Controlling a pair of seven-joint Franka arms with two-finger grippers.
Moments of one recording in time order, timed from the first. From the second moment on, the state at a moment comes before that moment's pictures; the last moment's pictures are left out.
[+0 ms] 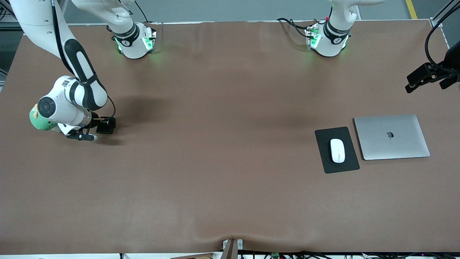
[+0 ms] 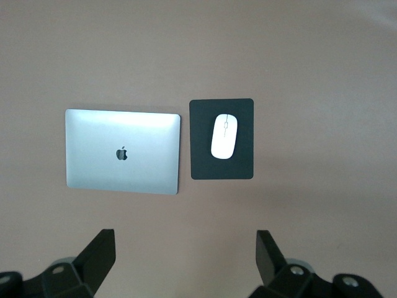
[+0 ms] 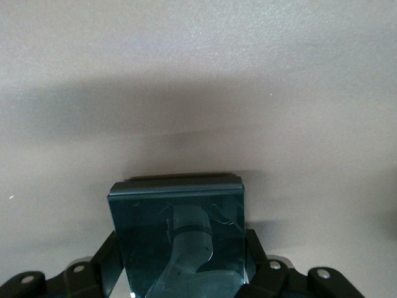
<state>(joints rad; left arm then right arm) -0.03 -0.05 0.00 -1.56 0.03 1.55 -0.12 0.17 0.38 -0.33 -2.33 0.20 2.49 -0.21</state>
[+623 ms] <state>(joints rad) -0.03 -0.02 0.00 -1.55 0.03 1.56 -0.12 0.19 0.38 -0.33 -2.13 0.20 2.22 -0.21</state>
